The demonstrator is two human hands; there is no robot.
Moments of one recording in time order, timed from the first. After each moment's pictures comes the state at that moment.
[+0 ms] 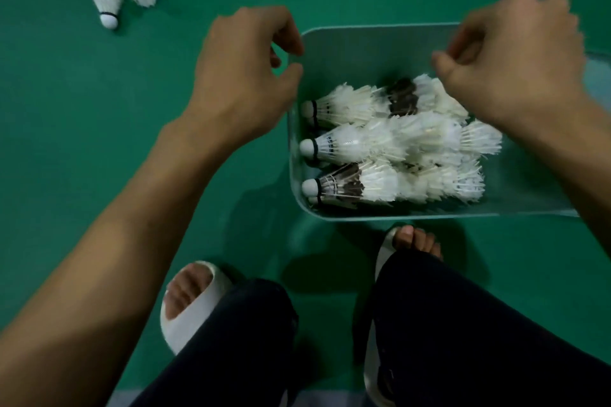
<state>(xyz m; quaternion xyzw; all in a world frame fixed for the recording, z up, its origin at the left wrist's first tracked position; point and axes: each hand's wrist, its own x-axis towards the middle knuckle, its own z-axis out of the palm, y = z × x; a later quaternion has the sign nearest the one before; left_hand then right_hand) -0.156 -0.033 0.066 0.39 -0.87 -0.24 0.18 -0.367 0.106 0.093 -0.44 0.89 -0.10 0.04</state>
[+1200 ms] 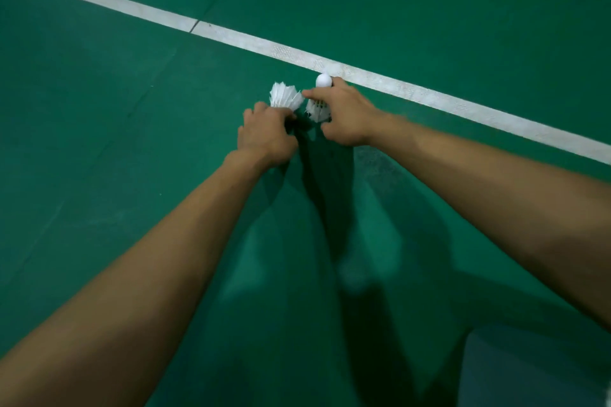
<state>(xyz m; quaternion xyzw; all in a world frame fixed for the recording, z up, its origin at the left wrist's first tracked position) -0.025 -0.356 -0.087 0.65 -0.72 -0.24 0.02 -0.193 -0.354 -0.063 -0.70 0.64 -0.05 0.31</state>
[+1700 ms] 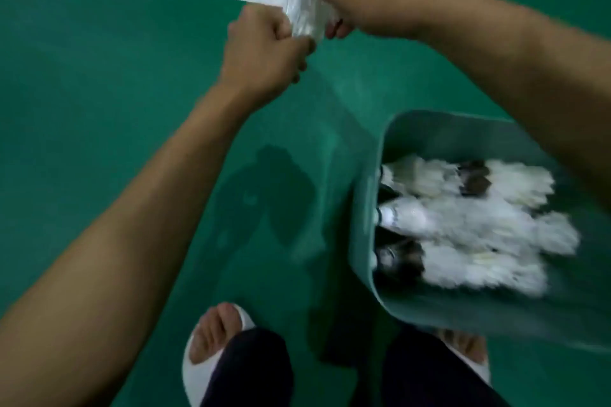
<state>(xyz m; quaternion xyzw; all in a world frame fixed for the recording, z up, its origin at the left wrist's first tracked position) -0.127 -0.178 0.031 0.51 -0.70 -0.44 0.25 -0.280 -0.144 0.100 -0.66 0.69 -0.18 0.25</state>
